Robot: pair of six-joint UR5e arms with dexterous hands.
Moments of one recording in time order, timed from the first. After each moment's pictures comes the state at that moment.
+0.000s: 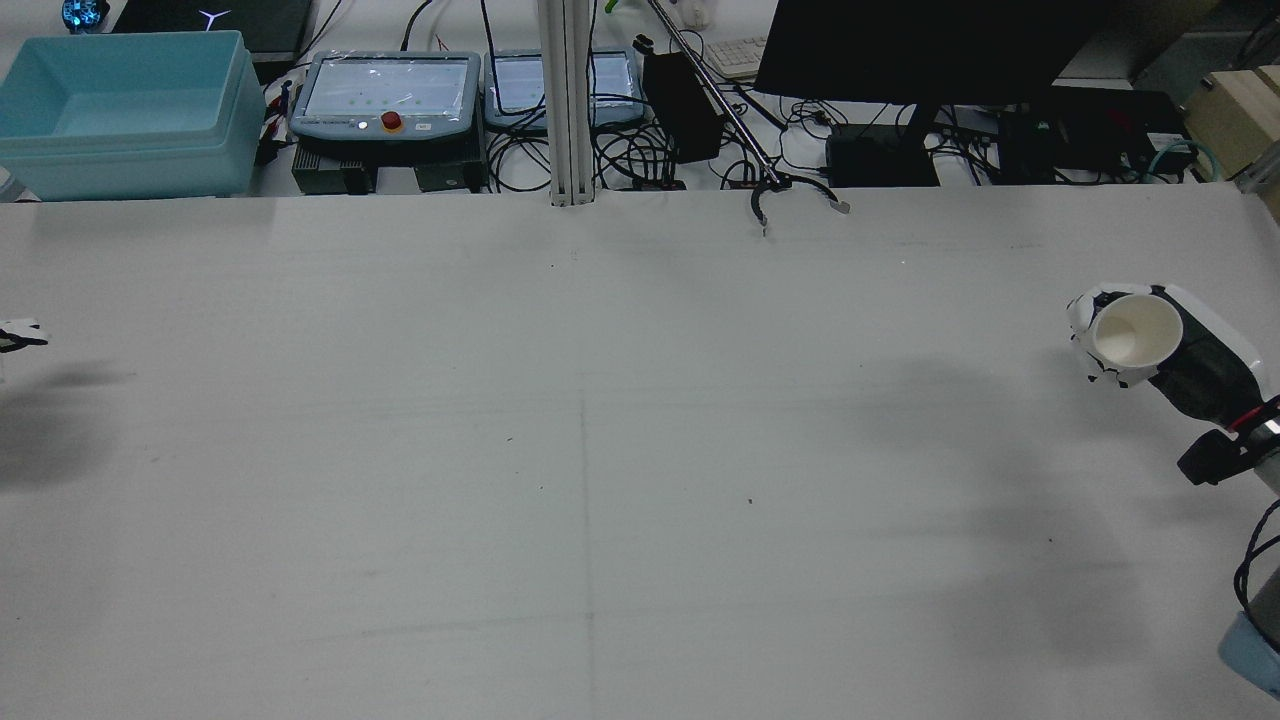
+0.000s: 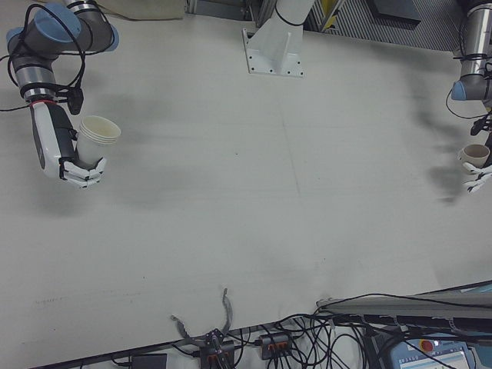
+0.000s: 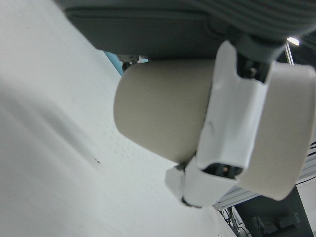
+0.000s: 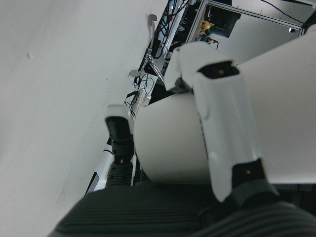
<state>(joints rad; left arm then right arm) -1.14 -1.45 -1.54 -0.33 1.67 0.57 0.93 -1.72 1.65 -2.95 -1.18 -0.37</state>
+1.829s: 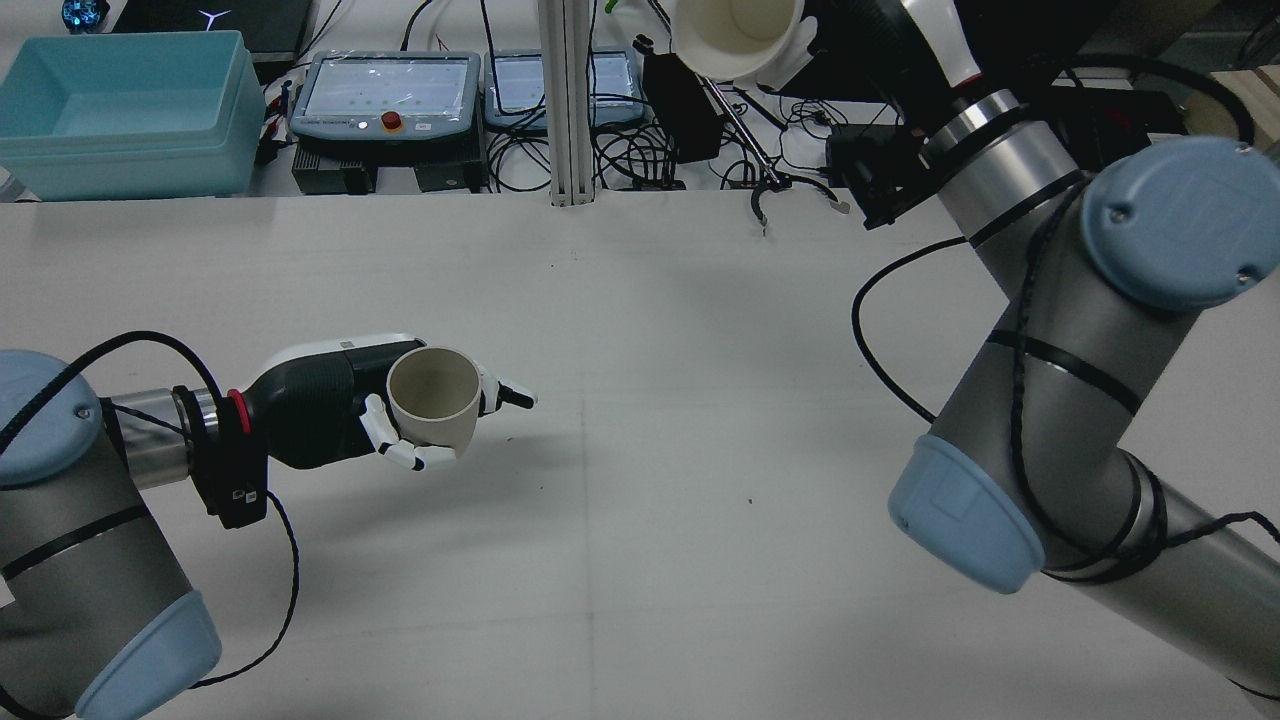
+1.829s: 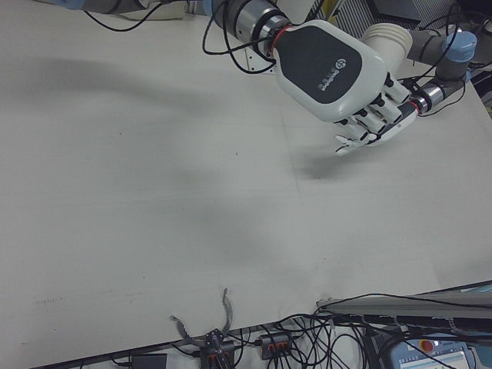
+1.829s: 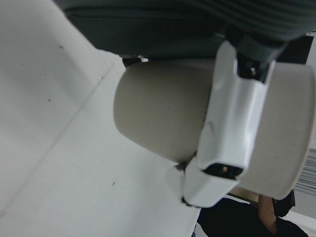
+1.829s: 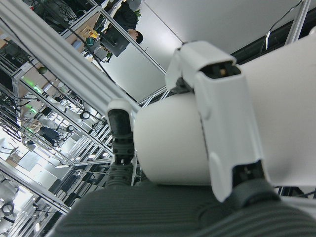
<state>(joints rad) -0.70 -2.04 -1.95 0.60 1.79 0.13 0.87 -0.88 2.06 -3.69 -1.10 -1.00</state>
